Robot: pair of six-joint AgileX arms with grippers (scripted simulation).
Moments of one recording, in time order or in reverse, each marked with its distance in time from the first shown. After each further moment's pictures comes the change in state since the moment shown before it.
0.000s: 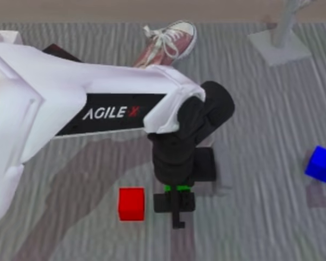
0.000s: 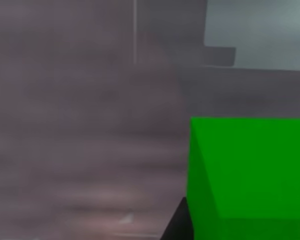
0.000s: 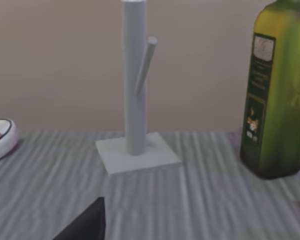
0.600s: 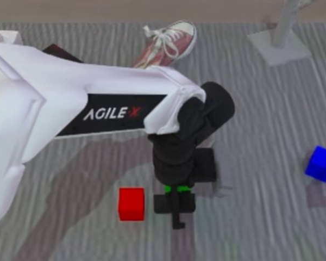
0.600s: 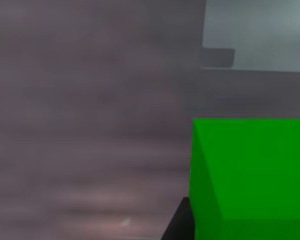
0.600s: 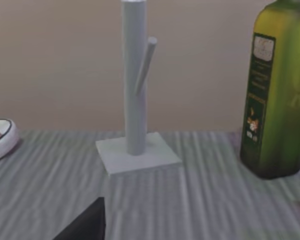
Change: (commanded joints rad) left arm 0.000 0.000 0.000 0.000 0.000 0.000; right arm 0.000 0.000 0.000 0.000 0.000 0.000
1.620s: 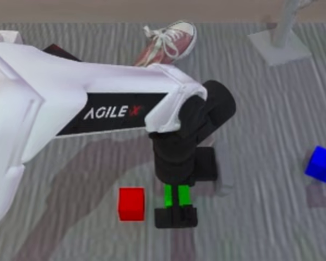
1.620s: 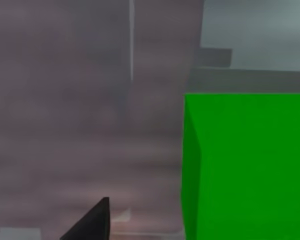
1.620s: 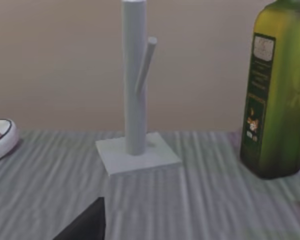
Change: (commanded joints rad) left arm 0.002 -0.004 0.015 -0.017 -0.001 0.001; right arm 0.000 0.000 0.000 0.000 0.000 0.000
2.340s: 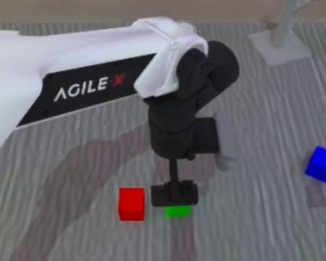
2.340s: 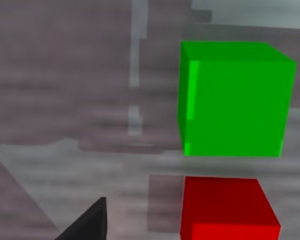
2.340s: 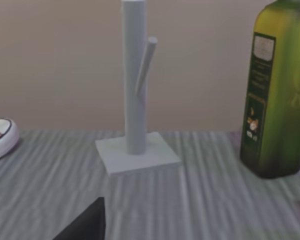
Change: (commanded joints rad) left arm 0.013 -0.071 0.154 -0.230 0.000 -0.003; right arm 0.000 0.000 0.000 0.000 0.000 0.000
